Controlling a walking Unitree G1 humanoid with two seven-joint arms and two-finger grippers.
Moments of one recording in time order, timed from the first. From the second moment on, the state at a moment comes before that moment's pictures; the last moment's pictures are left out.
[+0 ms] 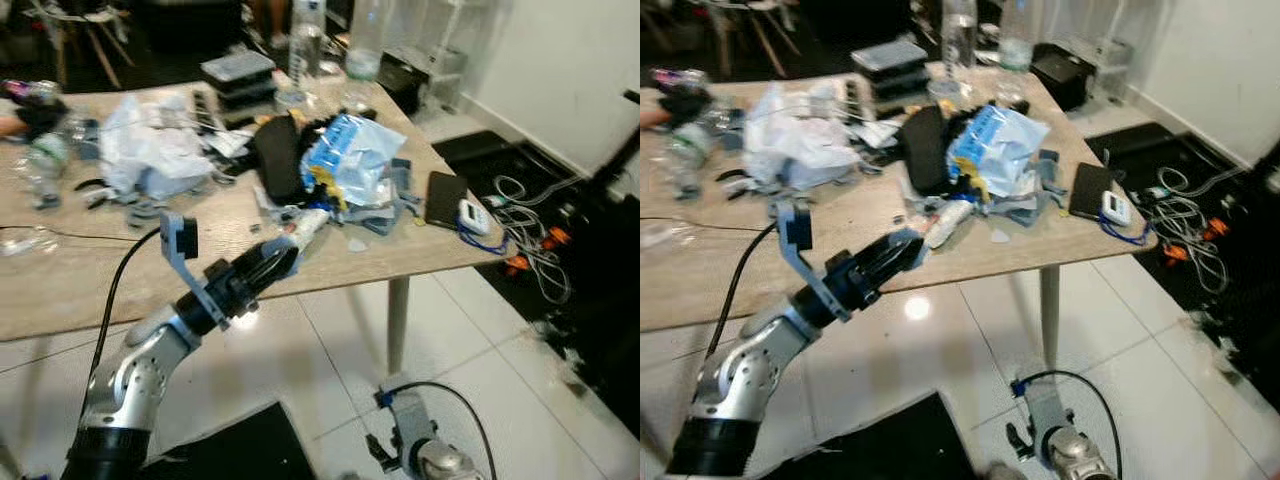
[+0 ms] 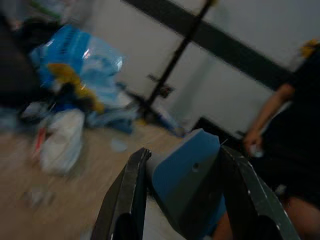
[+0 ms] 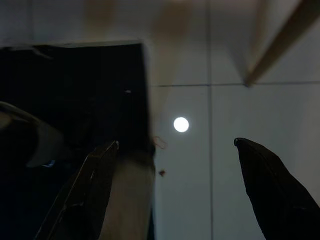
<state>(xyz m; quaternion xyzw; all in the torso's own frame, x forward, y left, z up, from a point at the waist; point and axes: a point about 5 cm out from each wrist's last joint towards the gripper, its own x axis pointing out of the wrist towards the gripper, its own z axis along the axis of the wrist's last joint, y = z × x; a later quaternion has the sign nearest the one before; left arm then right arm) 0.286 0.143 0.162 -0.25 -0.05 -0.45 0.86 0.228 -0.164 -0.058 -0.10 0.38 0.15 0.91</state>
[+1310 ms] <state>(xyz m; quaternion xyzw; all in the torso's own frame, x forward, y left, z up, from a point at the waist) 0.289 0.162 0.147 -0.23 -0.04 -0.40 0.89 0.283 -0.127 -0.012 -0.12 0.25 0.22 0.93</state>
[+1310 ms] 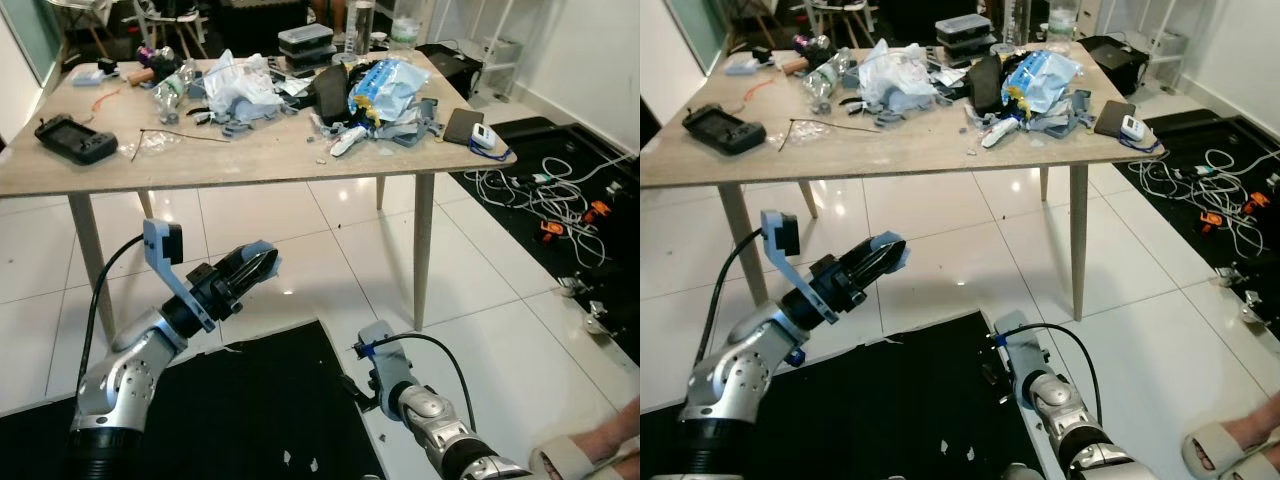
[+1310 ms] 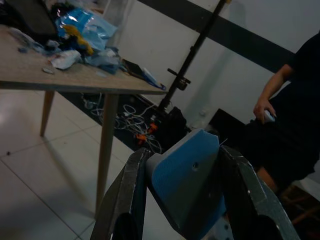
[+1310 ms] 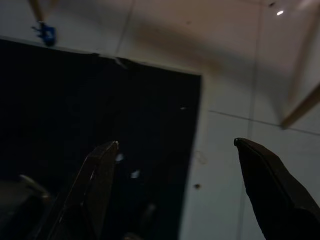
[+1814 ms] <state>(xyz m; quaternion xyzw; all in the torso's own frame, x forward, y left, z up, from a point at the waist) 0.297 0.155 0.093 -0.22 0.05 -0.35 0.91 0.306 -0.129 0.019 -0.21 0.17 0.28 0.92</state>
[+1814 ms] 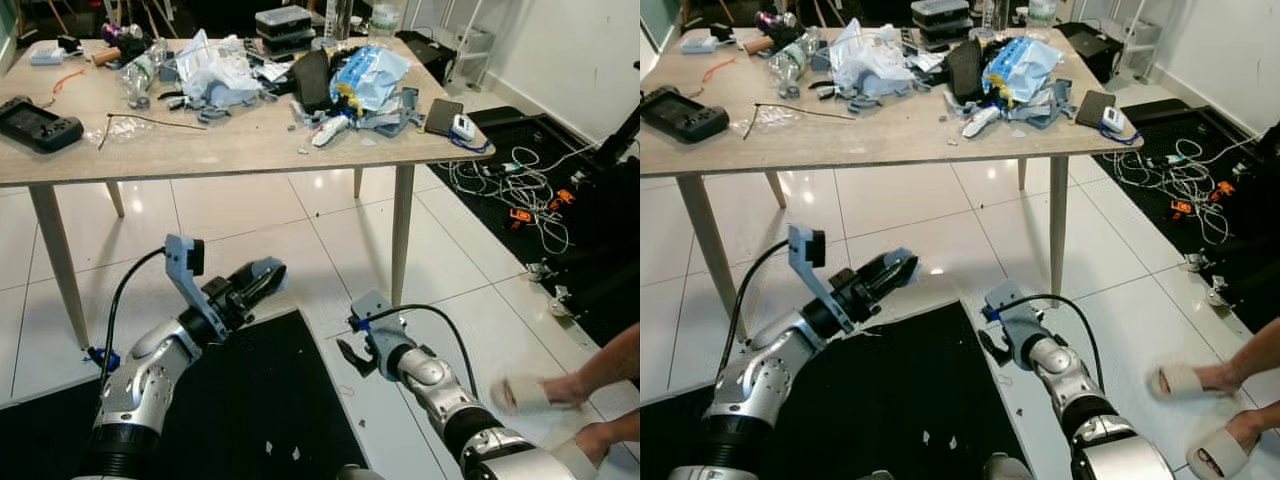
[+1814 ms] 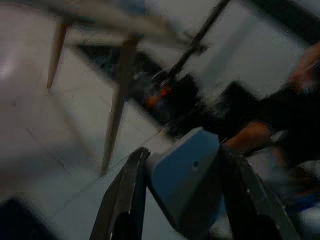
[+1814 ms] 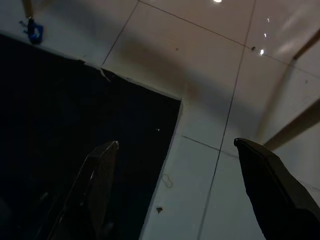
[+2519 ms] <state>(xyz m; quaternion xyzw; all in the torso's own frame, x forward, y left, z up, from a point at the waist) 0.230 0.215 -0.046 -0.15 0.34 -0.01 0.93 0.294 -0.110 0.059 -0.50 -0.06 0.37 0.78</state>
